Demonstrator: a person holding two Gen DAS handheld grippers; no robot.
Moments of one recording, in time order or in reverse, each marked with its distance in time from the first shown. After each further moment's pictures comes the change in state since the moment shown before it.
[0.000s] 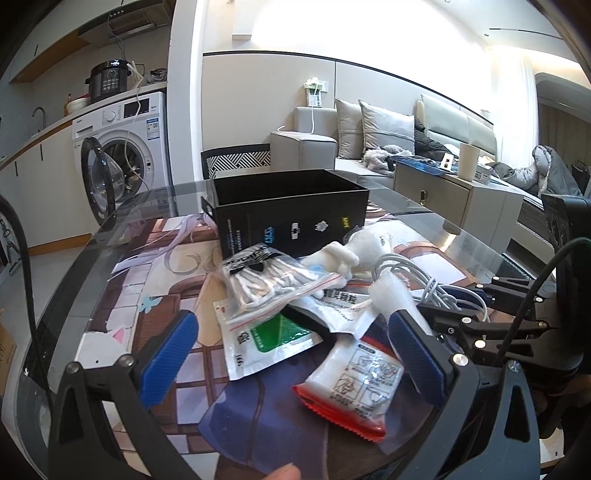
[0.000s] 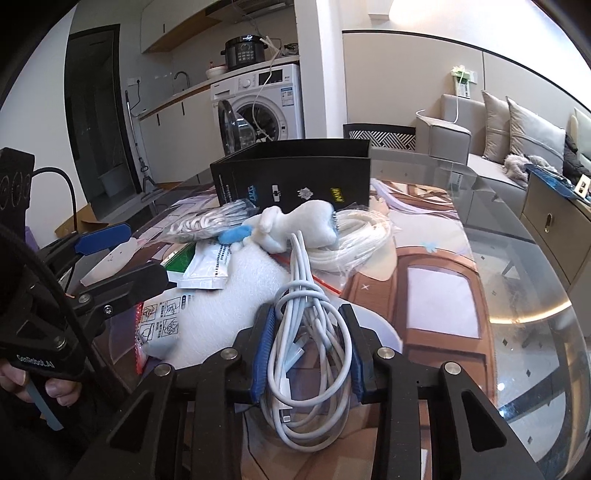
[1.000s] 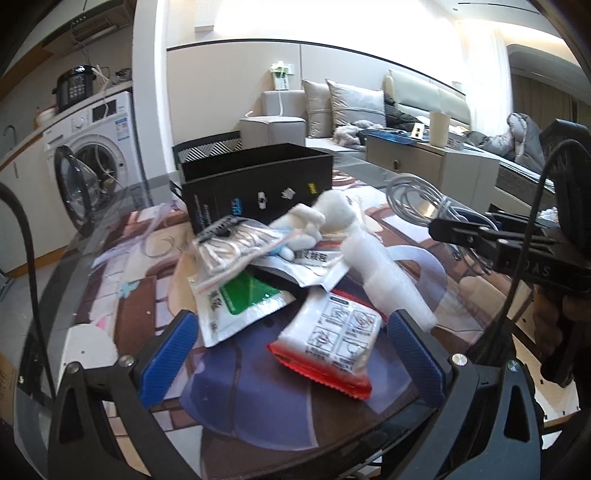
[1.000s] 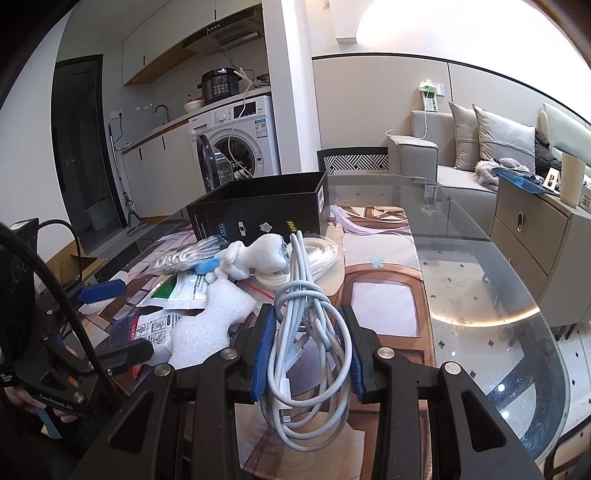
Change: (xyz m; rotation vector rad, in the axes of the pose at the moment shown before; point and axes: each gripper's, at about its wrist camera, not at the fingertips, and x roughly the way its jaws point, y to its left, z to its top) left arm -0.005 -0.012 -0.022 0.108 0.070 -0.080; right arm -0.042 -0.027 -0.008 0.073 -0.116 -0.059
